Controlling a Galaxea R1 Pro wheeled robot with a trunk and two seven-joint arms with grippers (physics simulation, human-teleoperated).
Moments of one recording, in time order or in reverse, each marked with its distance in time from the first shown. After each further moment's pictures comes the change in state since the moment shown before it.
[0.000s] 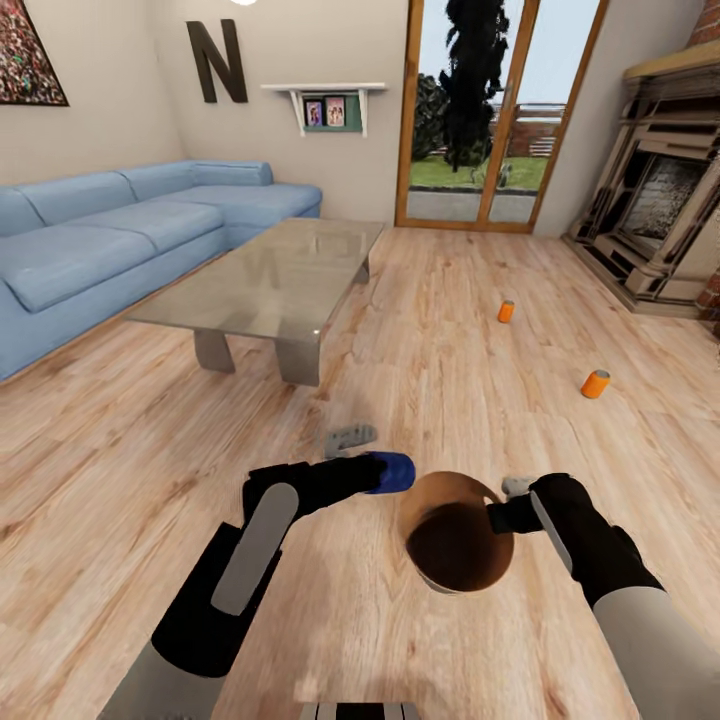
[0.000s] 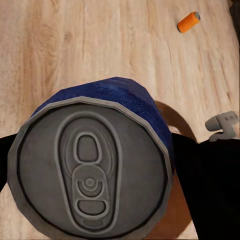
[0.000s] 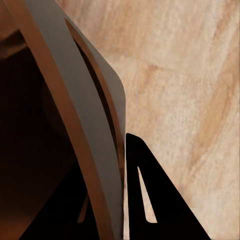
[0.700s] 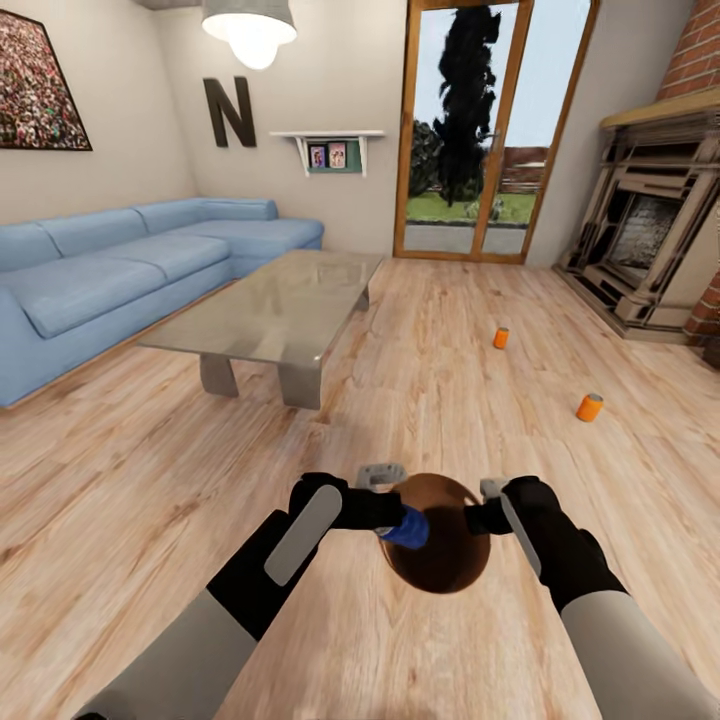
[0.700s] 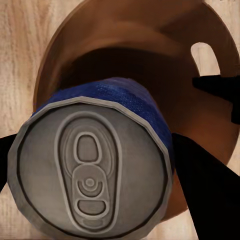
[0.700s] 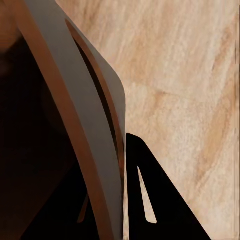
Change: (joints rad) left arm -0.126 -0.013 -0.157 0.407 0.105 -0.008 -0.008; right arm 0.015 0.104 0.001 -0.020 0.004 0.000 -0.125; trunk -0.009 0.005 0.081
